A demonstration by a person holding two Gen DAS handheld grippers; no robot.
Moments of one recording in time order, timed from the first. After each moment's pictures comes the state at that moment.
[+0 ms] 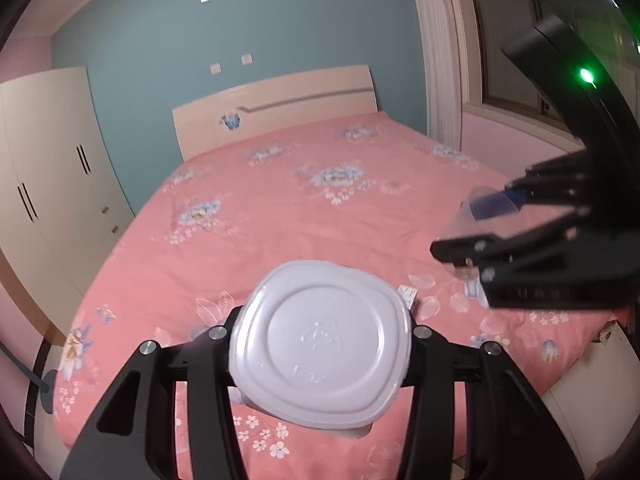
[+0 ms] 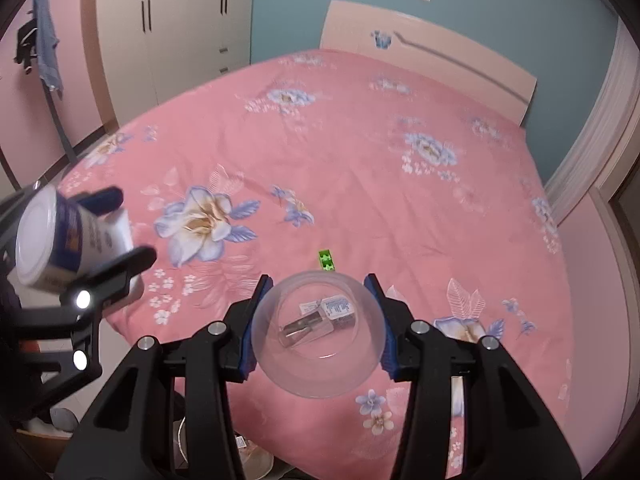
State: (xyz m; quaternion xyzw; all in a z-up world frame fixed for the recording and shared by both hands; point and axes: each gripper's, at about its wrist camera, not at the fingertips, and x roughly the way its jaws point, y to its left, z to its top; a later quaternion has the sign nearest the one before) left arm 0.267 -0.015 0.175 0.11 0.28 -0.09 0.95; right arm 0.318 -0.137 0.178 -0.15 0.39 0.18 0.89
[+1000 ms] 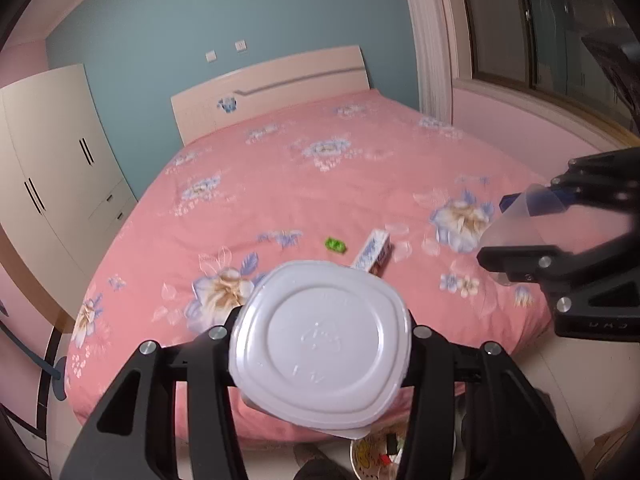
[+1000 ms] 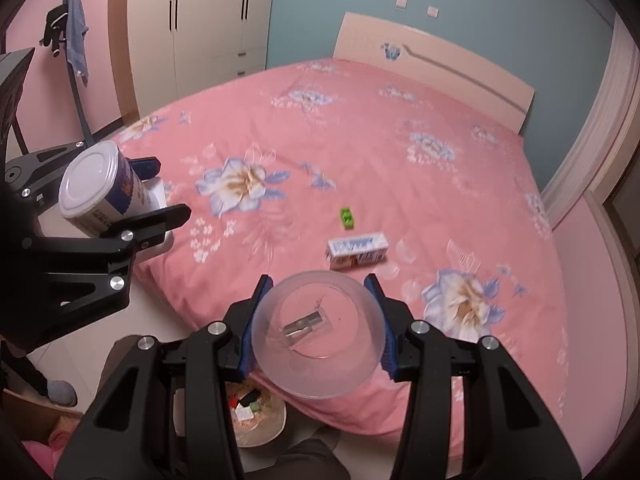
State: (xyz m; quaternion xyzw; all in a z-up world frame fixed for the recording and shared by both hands) left arm 0.178 -0.032 0.145 0.13 0.33 -0.09 0.93; right arm 0.186 -0.164 0.150 -0.16 0.39 0.20 0.88
